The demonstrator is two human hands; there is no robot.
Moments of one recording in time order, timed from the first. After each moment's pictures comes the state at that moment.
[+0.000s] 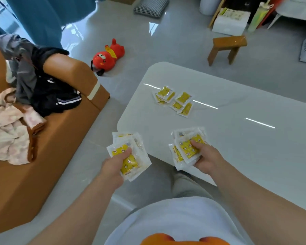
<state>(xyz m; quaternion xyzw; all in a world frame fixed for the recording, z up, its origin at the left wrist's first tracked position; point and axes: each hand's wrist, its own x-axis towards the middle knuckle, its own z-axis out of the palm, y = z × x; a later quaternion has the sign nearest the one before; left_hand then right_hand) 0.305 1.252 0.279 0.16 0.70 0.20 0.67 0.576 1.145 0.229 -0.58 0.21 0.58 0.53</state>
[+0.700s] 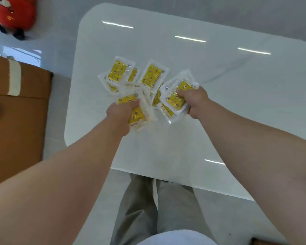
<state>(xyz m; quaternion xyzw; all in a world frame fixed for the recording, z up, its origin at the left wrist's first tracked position) 0.630 1.466 0.081 0.25 0.75 0.02 0.61 0.815 1.356 0.017 -0.72 0.20 0.52 0.42</state>
